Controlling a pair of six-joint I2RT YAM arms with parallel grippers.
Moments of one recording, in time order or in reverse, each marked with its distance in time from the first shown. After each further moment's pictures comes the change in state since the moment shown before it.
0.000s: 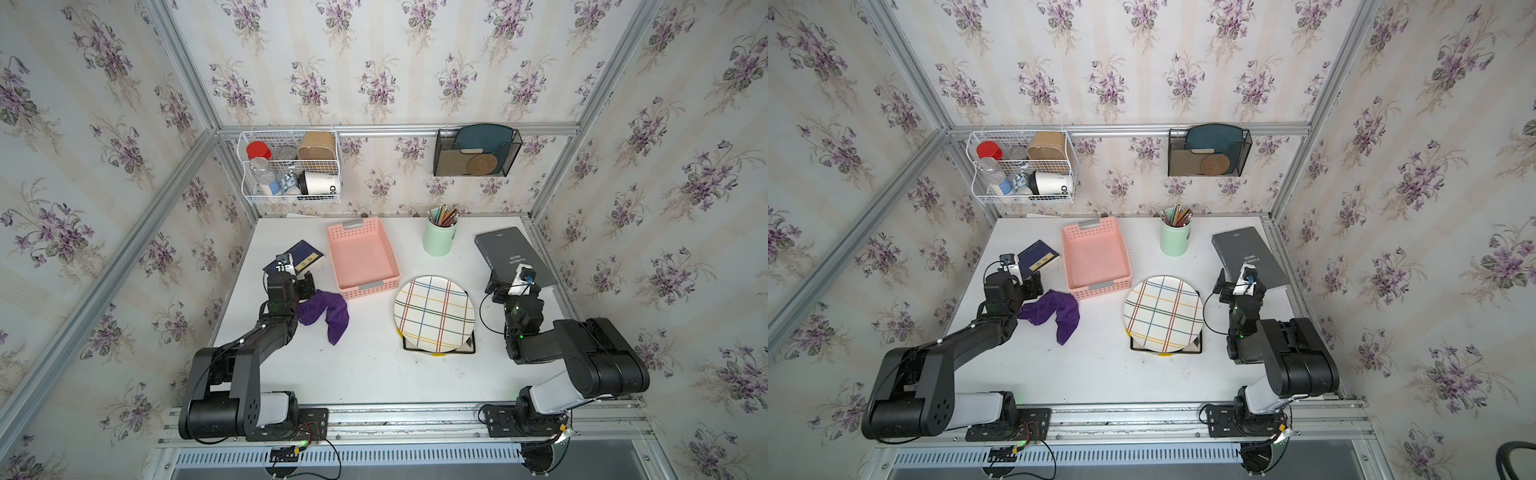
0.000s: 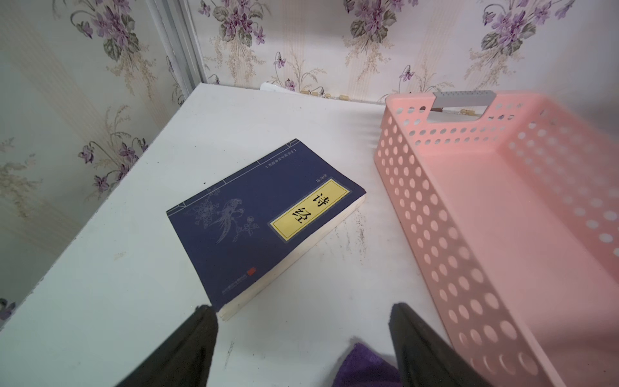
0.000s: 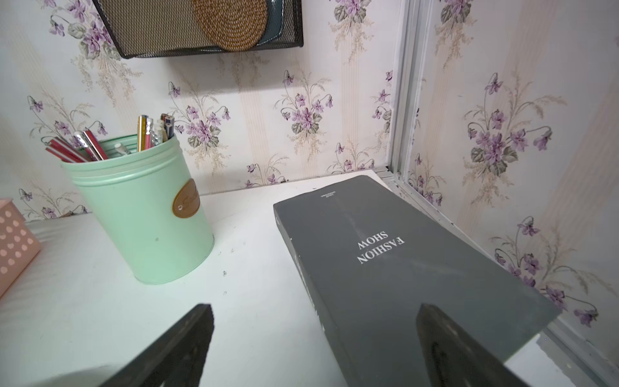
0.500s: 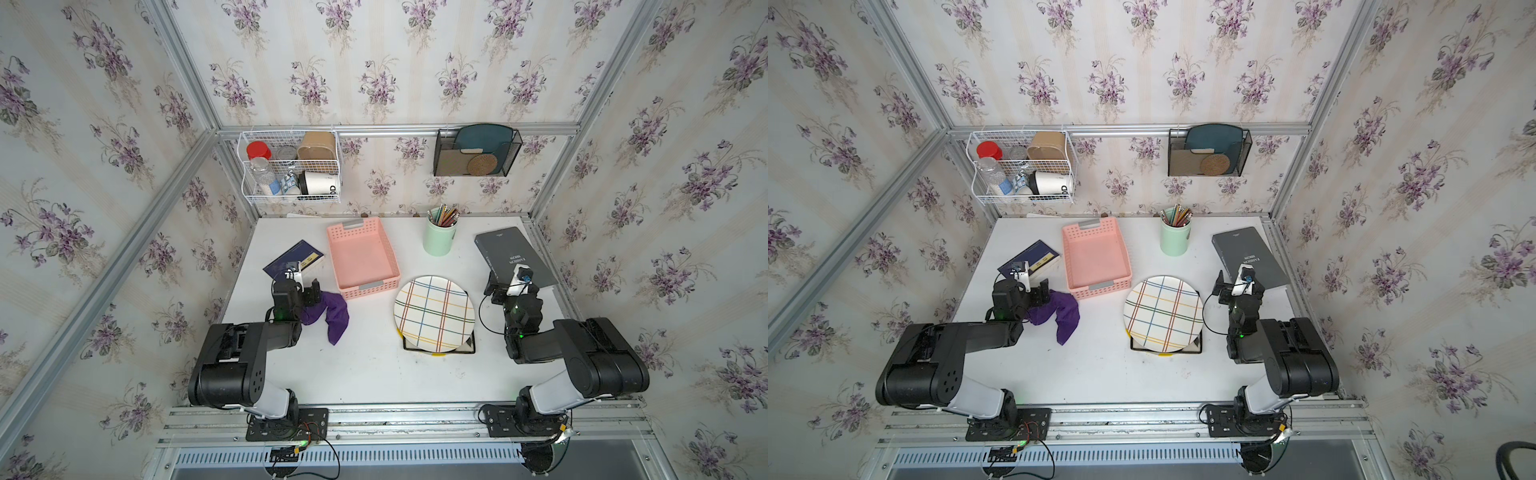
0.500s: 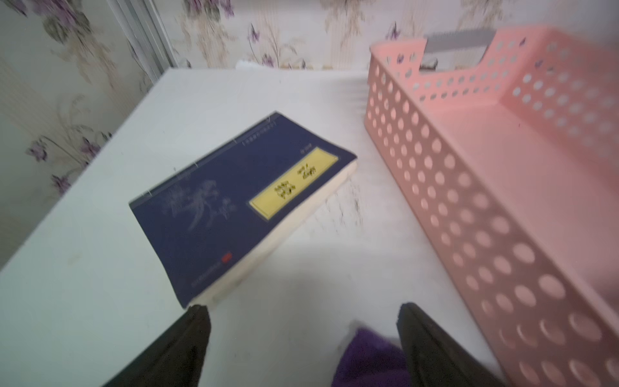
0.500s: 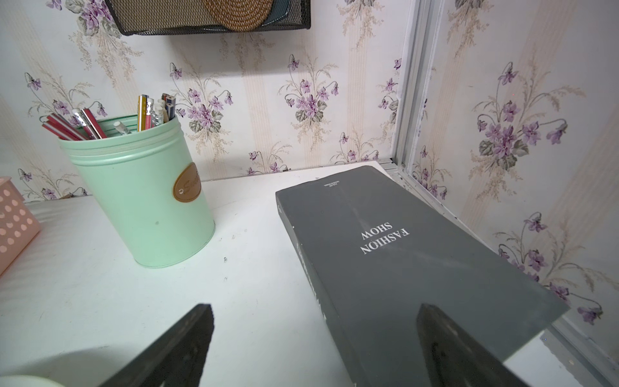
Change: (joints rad) left arm -0.010 0.169 -0.069 0.262 0.010 0.057; right arm 0.000 0.000 0.001 -0.023 -0.013 -0.017
